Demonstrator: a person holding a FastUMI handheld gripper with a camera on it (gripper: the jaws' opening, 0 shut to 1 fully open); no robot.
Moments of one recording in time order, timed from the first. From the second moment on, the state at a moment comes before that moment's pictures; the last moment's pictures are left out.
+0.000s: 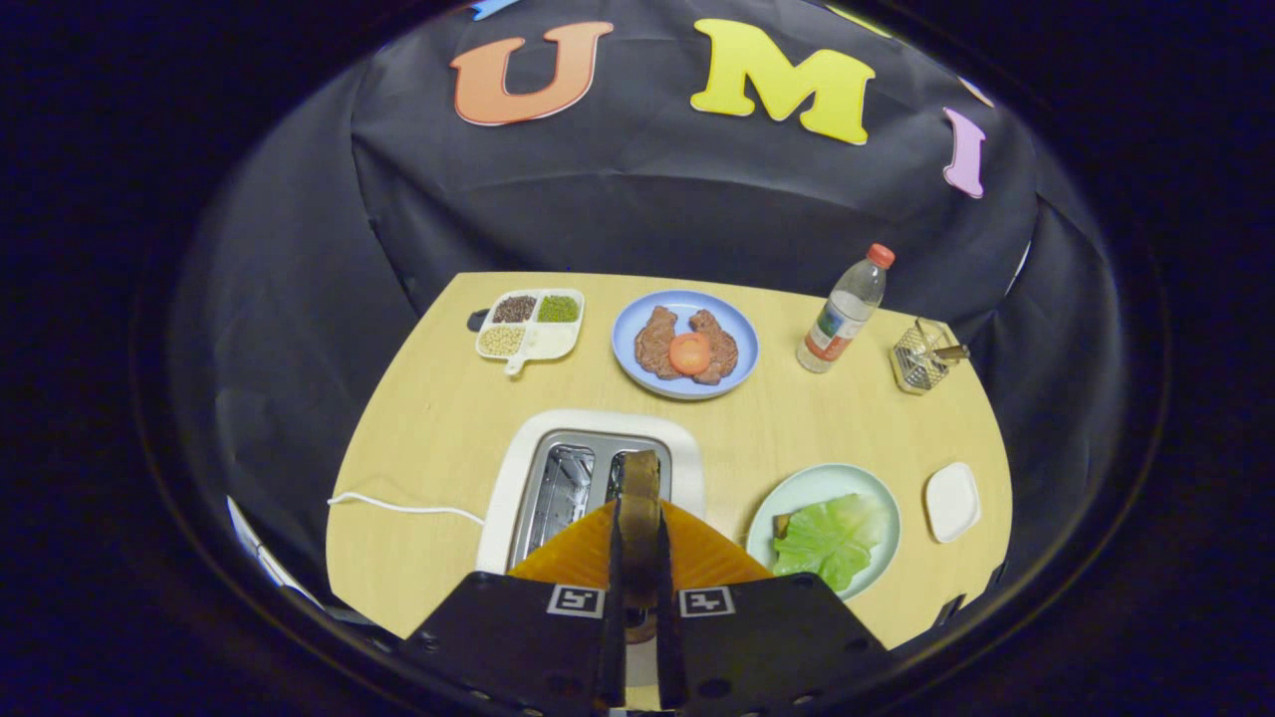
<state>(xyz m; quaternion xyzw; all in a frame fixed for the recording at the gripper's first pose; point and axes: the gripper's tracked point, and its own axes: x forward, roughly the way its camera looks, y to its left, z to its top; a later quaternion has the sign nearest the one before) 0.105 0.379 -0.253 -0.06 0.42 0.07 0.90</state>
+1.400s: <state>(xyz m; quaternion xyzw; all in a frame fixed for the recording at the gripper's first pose) 0.138 0.227 -0.266 0.00 0.46 0.06 0.89</state>
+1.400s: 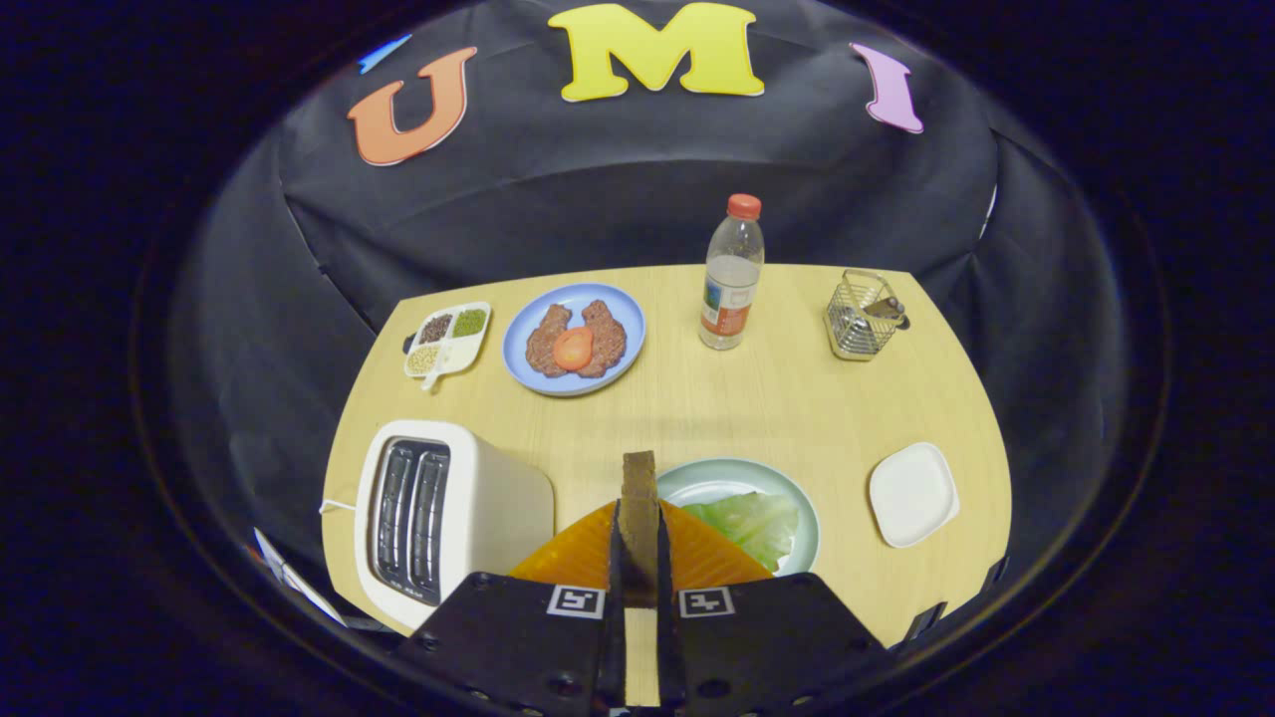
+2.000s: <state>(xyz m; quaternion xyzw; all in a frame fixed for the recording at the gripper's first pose) 0.138 0.187 -0.323 0.02 0.47 0.08 0.88</state>
